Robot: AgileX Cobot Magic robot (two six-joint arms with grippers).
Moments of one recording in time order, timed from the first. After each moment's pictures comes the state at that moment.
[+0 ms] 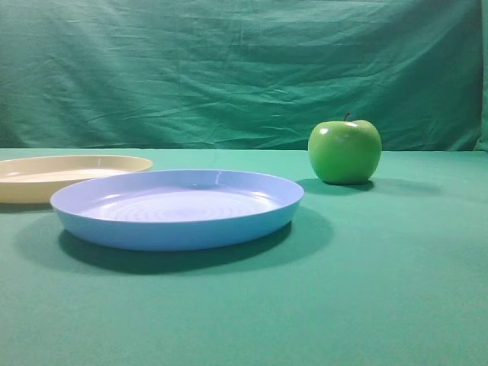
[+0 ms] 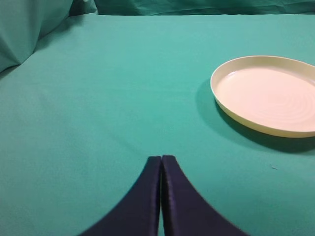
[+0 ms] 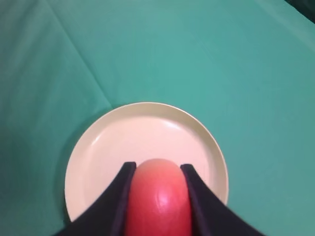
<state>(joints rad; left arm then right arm) -0.01 -0.02 0.01 0.33 0.38 -0.33 0.77 2.12 -1.99 0.26 0.74 -0.42</state>
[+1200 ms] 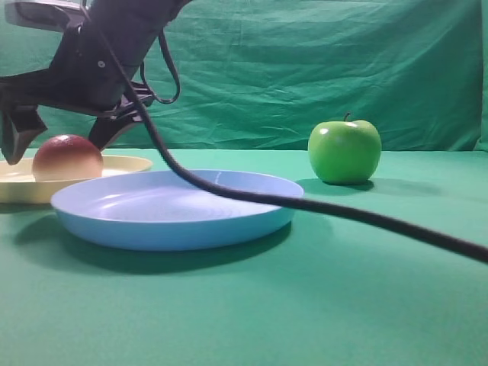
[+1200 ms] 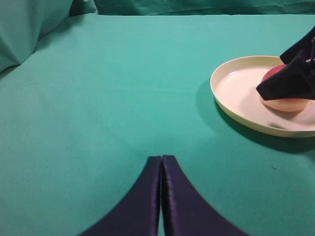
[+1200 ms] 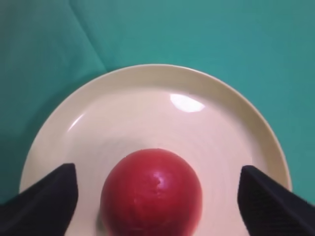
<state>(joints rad) -0.01 -0.02 0.01 0.33 0.38 -0.33 0.82 2.30 -2.02 0.27 0.63 -0.48</state>
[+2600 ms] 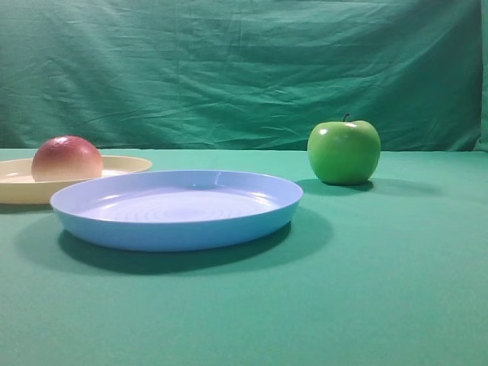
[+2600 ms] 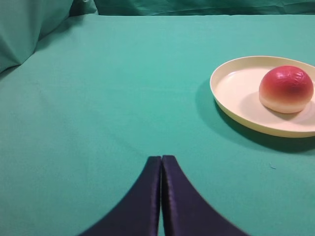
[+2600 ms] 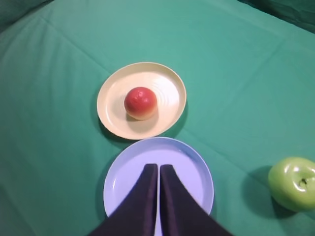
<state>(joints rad) -0.01 -0.02 0.01 0.33 0.38 -0.33 0.68 1.37 -1.50 0.17 0.97 -0.13</state>
